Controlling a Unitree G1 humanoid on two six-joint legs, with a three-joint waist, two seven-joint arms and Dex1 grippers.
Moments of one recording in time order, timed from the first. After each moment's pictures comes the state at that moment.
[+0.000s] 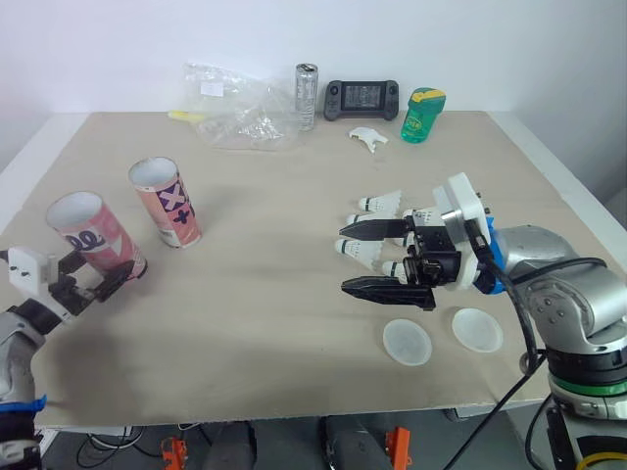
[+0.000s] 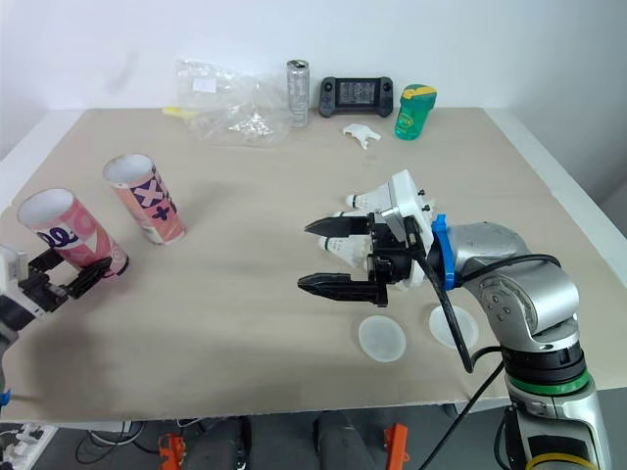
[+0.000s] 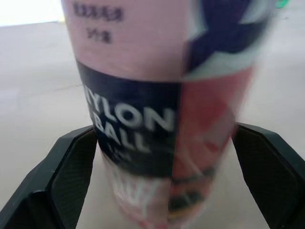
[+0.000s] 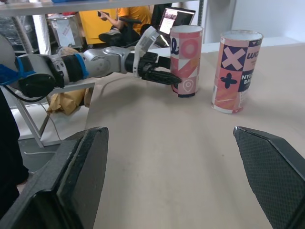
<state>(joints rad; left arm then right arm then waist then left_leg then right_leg) -0.24 0.68 0.47 0.51 -0.45 -0.04 -0.95 -0.55 -0.71 -0.04 -0.39 0.77 0.72 1.11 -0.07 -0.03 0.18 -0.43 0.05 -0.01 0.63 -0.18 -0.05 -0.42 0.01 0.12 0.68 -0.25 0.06</state>
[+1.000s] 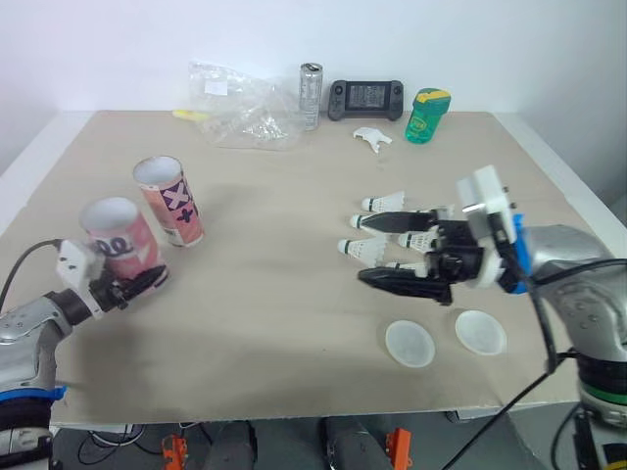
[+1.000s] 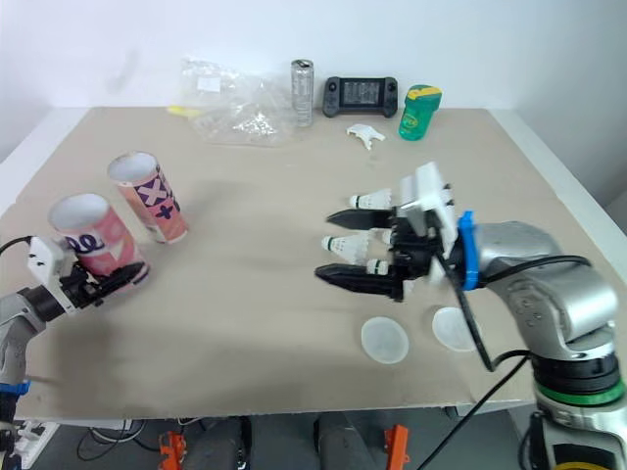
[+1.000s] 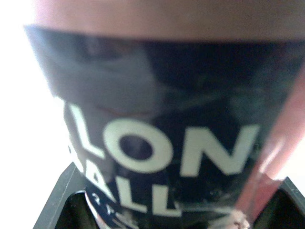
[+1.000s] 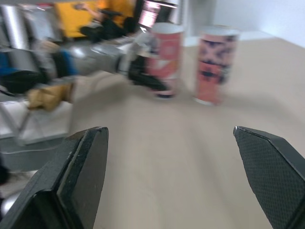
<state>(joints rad) -0.20 0.73 0.29 0.30 -0.41 0.06 -1.07 -0.48 -0.87 -0.18 -0.39 0.82 0.73 1.05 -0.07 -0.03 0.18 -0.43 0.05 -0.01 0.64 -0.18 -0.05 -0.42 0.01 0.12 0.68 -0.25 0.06</state>
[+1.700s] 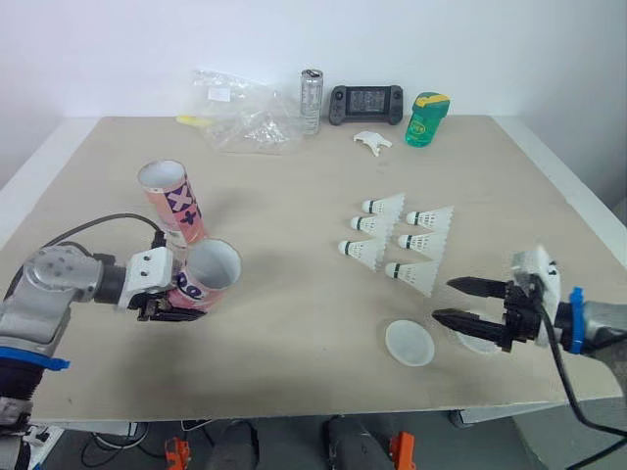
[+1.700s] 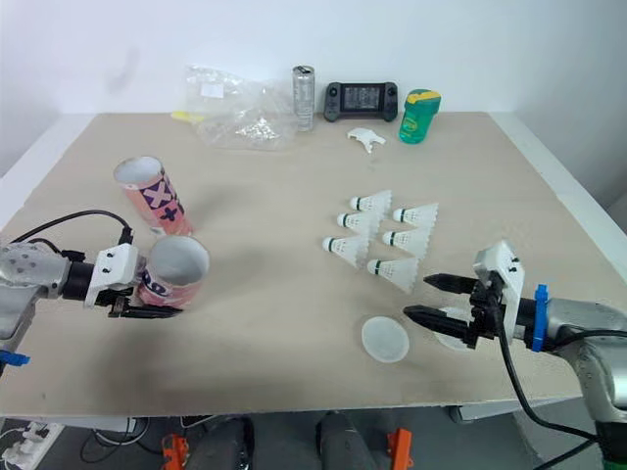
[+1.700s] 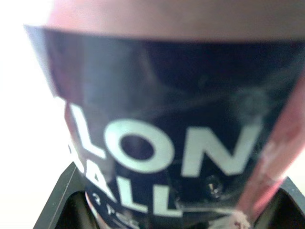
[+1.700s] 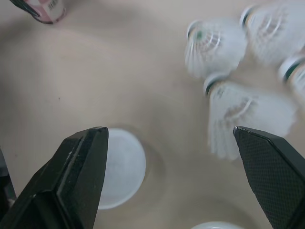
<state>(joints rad) -0.40 0.94 -0.08 0.15 -0.20 0.00 -1.41 -0.08 -0.90 -0.28 -0.13 0.60 0.59 1.11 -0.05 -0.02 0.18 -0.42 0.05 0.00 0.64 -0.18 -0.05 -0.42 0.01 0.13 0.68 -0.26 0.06</state>
